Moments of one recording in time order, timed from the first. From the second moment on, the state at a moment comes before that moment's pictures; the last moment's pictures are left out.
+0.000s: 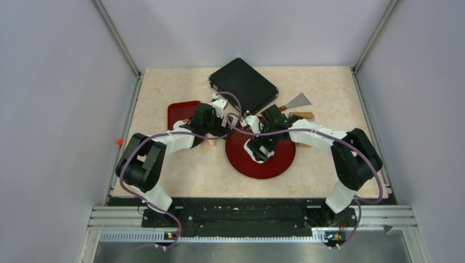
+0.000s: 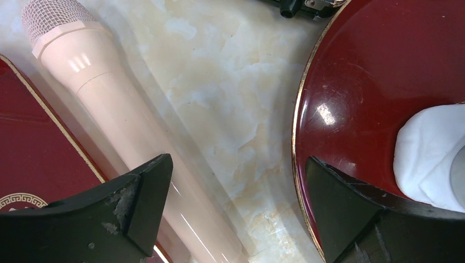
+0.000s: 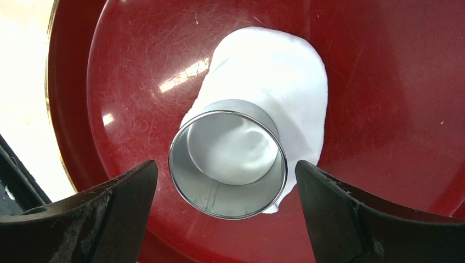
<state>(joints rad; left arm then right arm) -0.44 1.66 0.86 0.18 0.10 0.02 0.63 1.68 1.07 -0.50 -0.34 -0.39</state>
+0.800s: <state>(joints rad) -0.44 1.66 0.86 0.18 0.10 0.02 0.63 1.72 1.09 -0.51 -0.34 -0.39</state>
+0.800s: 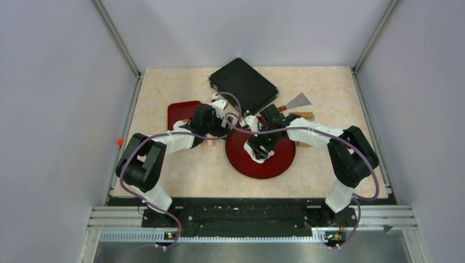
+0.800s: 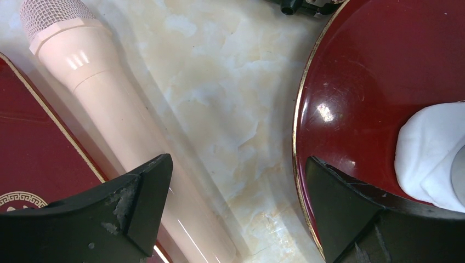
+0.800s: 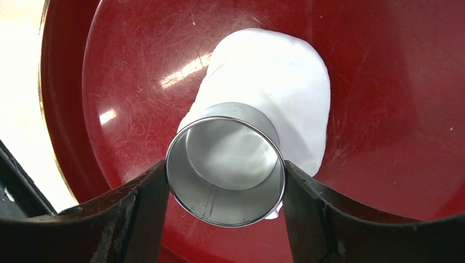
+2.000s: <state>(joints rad) -0.44 1.66 0.85 0.19 0.09 0.02 0.68 1.71 1.06 -0.46 -0.26 -0.38</state>
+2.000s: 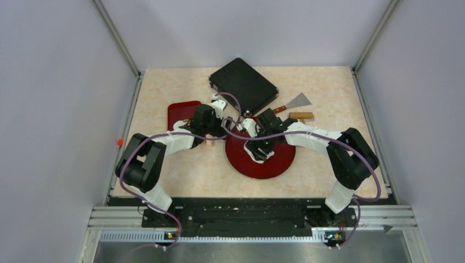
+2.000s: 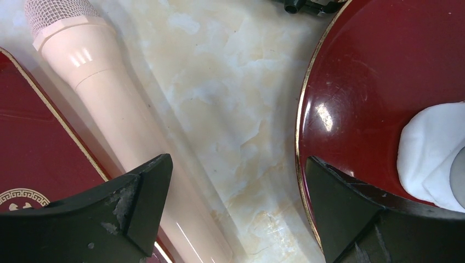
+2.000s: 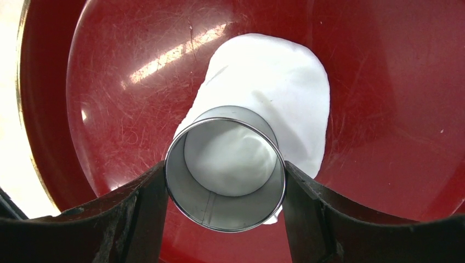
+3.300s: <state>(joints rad) -0.44 1.66 0.85 0.20 0.08 0.02 0.74 1.71 1.05 -0.44 -0.20 -0.39</state>
